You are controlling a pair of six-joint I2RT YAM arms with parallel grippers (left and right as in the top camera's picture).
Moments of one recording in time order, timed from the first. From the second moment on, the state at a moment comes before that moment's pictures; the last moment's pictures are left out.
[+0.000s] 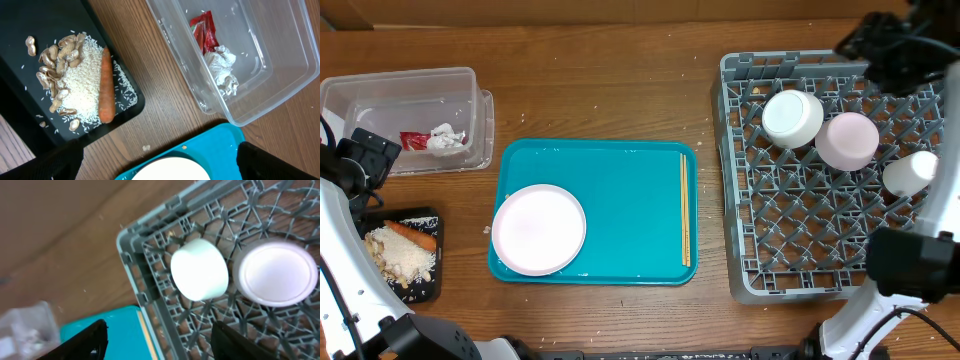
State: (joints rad) left arm 0.64 1.55 1.57 -1.17 0.03 -0.57; right arm -0.17 1.96 2.38 -1.52 -0.30 0.36
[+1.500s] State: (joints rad) left arm 0.64 1.55 1.57 -1.17 0.03 -0.57; right arm -0.01 2.23 2.15 -1.40 0.15 0.44
